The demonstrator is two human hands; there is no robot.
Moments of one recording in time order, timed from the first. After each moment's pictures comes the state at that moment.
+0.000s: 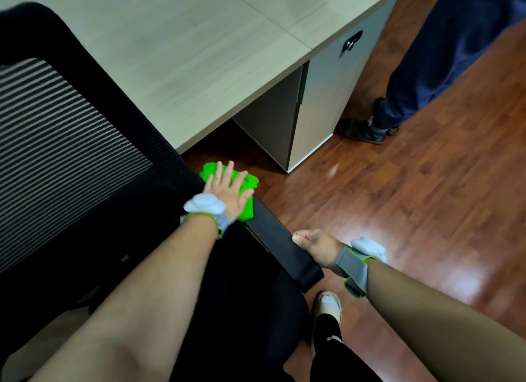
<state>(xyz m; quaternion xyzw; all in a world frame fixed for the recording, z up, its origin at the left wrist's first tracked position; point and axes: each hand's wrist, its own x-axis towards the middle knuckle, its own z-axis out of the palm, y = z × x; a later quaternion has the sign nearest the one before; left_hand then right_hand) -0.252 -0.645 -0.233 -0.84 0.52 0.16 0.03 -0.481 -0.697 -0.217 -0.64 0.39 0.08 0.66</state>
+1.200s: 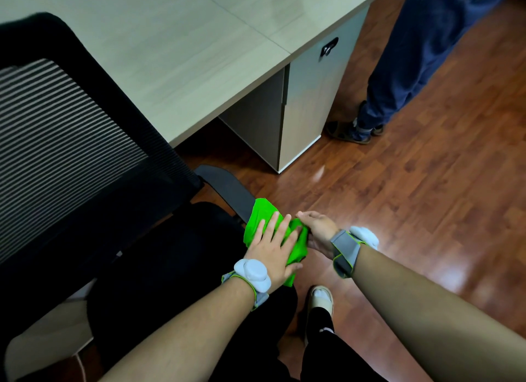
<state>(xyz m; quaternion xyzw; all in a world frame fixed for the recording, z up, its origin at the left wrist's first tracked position) -0.405 -0.576 -0.219 -0.71 0.69 0.13 0.07 -0.500 -0.694 -0.204 -0.36 0.57 -0.06 0.74</state>
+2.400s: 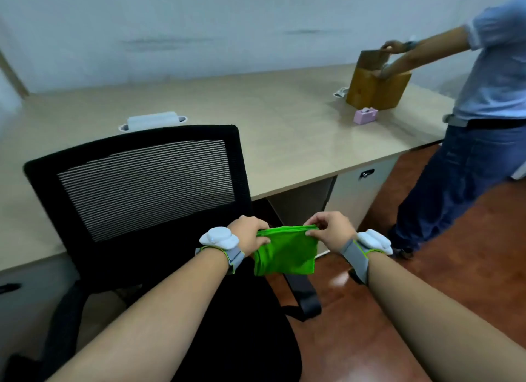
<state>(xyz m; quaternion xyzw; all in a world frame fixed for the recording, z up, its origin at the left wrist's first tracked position) -0.311 -0.519 -0.019 -0.85 0.49 0.13 -0.14 -0.460 -0.680 -0.007 -0.88 0.31 -0.09 0.34</state>
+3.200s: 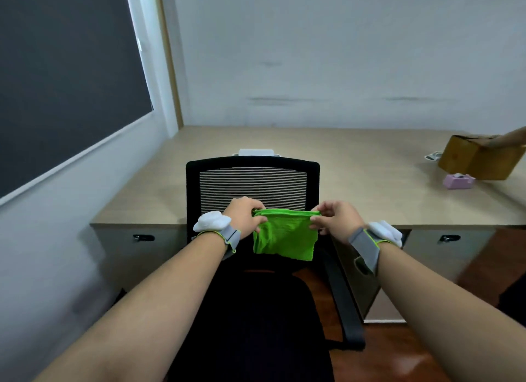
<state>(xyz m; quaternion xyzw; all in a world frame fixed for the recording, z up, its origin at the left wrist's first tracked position) -0.343 -0.355 0.099 -0.92 0.27 0.00 -0.30 -0.425 -0.564 0.099 -0.84 0.11 -0.07 0.53</state>
